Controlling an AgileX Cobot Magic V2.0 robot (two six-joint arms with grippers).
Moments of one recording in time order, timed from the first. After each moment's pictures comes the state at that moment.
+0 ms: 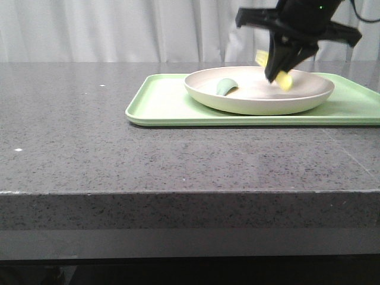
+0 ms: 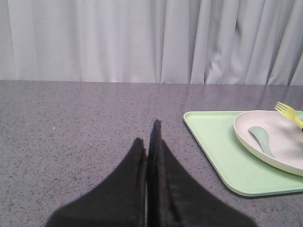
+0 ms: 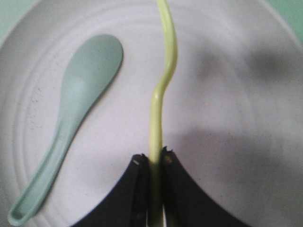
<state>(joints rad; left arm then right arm) -0.23 0.39 -0.44 -0.03 0.19 -0.05 0.26 1.79 -1.53 0.10 0.76 0.25</state>
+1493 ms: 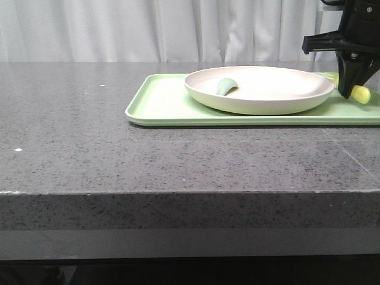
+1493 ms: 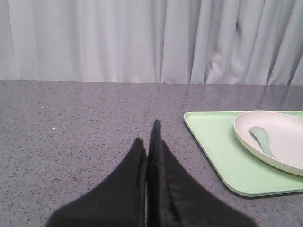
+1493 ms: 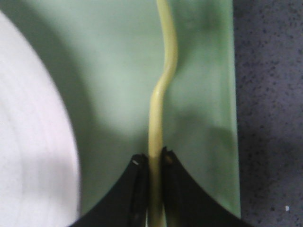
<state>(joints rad) -0.23 0.39 -0.44 -0.03 0.19 -0.05 0.08 1.92 -1.63 -0.08 0.96 0.23</state>
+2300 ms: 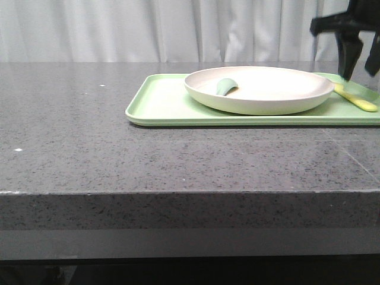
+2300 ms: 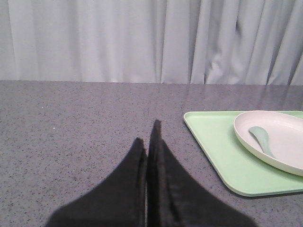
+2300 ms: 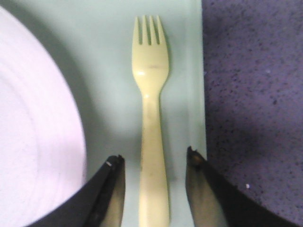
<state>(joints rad) -0.23 0.39 -0.44 -0.03 0.19 -0.05 0.08 1.82 -1.63 -0.11 0.98 0.23</state>
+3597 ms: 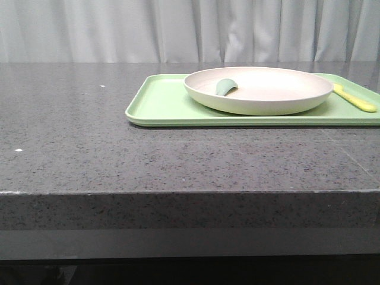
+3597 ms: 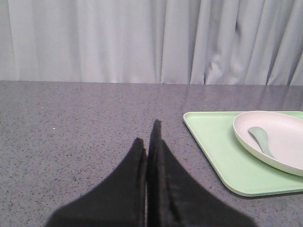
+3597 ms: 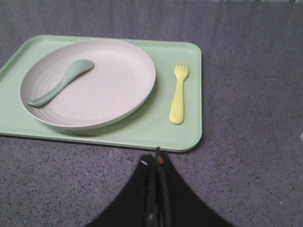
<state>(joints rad) -0.23 0.39 -0.44 -0.03 0.19 -0.05 0.18 0.49 -0.59 -0.10 0.52 0.20</state>
